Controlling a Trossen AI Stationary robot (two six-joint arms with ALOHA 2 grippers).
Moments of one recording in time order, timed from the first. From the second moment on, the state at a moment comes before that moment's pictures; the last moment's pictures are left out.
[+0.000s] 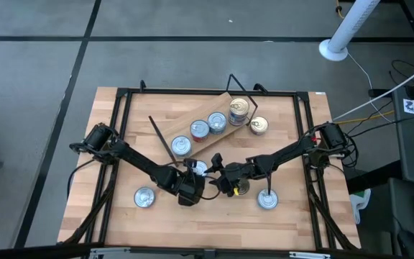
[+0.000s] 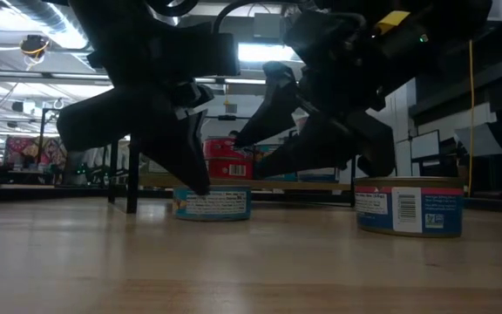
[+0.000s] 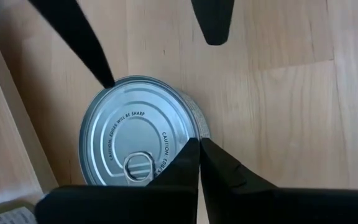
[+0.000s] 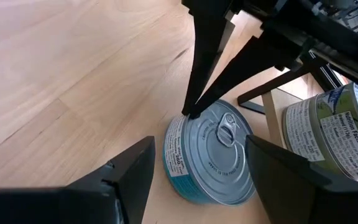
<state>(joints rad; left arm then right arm) -0.39 1.91 1.19 -0.51 -0.48 -0.19 0.27 1.84 0.91 0.35 0.19 -0.66</state>
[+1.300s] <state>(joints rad) -0.39 1.91 1.19 -0.48 -0.47 -0.31 0.24 1.90 0.98 0.30 0.20 -0.42</state>
